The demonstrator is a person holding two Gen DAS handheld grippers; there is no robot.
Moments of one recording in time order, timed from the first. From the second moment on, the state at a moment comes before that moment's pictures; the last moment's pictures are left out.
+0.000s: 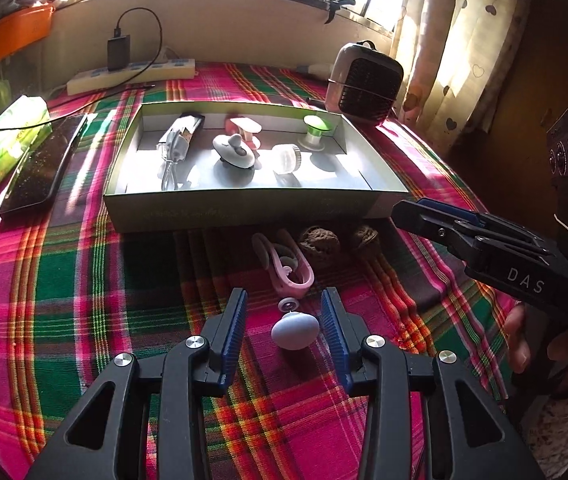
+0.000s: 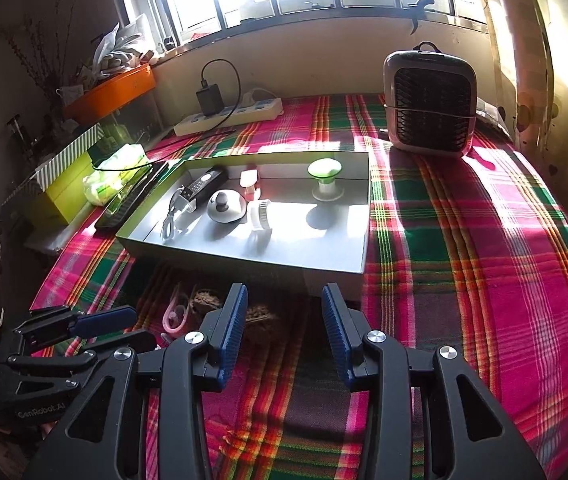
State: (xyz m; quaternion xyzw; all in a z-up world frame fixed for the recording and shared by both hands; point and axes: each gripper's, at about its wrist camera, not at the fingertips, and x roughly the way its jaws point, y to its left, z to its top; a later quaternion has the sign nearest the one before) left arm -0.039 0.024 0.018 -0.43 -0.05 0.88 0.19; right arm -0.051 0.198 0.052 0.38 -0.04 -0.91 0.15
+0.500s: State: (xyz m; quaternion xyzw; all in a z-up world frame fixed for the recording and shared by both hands) left arm -0.035 0.033 0.008 -0.44 -0.04 0.88 0.19; right arm -0.041 0.207 0.040 0.39 -0.05 -0.91 0.14
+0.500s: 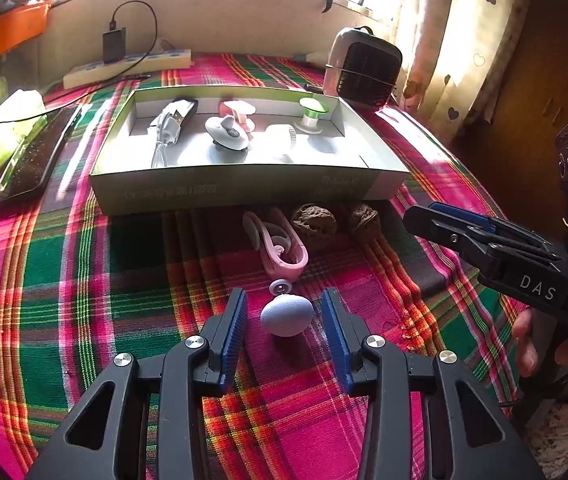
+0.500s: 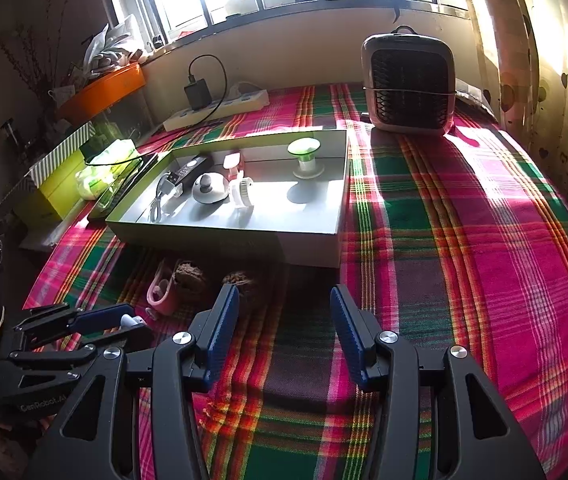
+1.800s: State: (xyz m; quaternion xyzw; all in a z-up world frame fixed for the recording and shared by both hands) left arm -0.051 -0.001 0.004 -0.43 -0.06 0.89 0.14; right arm -0.058 0.178 0.026 0.43 -0.03 -0.89 0.14
